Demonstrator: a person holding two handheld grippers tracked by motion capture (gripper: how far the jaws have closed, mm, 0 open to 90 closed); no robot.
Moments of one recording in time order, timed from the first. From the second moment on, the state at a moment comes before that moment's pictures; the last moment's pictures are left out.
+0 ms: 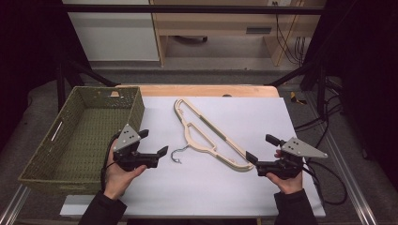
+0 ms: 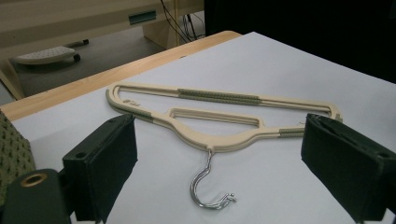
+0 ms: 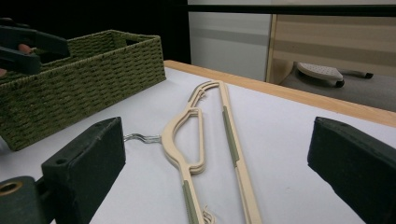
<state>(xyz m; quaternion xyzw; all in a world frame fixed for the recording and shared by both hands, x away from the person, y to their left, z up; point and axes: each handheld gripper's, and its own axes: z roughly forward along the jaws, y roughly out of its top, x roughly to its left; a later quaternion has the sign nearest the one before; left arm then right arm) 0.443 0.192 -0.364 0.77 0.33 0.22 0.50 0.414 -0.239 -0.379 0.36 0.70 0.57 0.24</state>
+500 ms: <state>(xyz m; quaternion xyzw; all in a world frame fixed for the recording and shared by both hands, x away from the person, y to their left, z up) 0.475 0.159 -0.387 0.79 0.34 0.18 0.47 0.415 -0.238 -0.380 0.36 0.70 0.57 0.24</state>
